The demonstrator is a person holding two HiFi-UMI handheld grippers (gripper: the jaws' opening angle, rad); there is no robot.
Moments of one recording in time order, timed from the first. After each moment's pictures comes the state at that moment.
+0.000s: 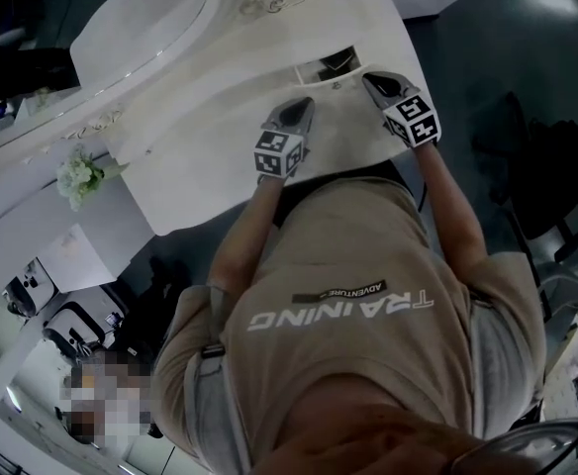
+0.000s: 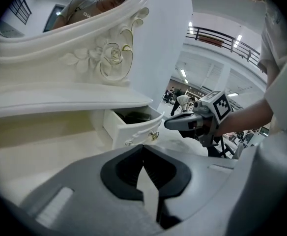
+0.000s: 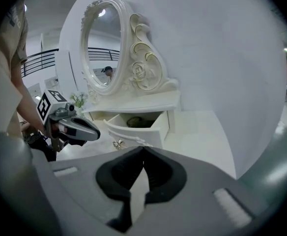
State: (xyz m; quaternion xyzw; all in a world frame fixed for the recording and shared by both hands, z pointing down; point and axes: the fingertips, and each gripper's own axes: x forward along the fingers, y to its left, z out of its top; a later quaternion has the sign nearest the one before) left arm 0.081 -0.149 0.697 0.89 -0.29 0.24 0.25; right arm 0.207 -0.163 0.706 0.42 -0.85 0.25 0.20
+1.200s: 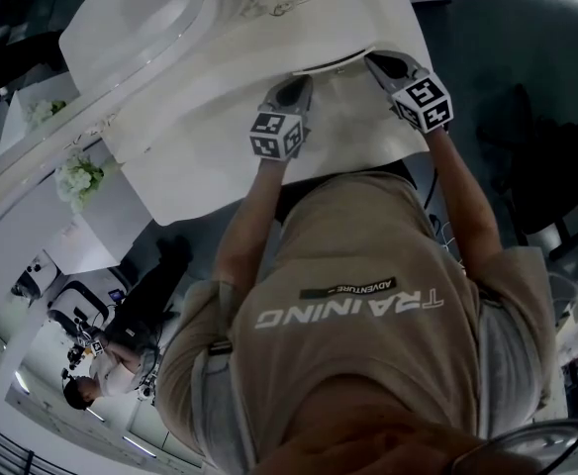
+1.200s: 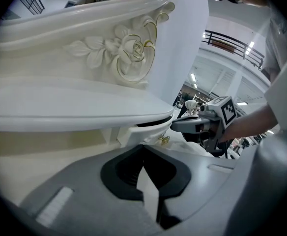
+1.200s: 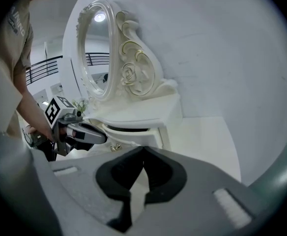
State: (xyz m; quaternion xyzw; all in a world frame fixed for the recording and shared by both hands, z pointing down) left arm 0.093 -0.216 0.709 0.87 -0.32 0.23 0.29; right arm 0.218 -0.226 0.708 0.38 -0.87 0.26 0.18
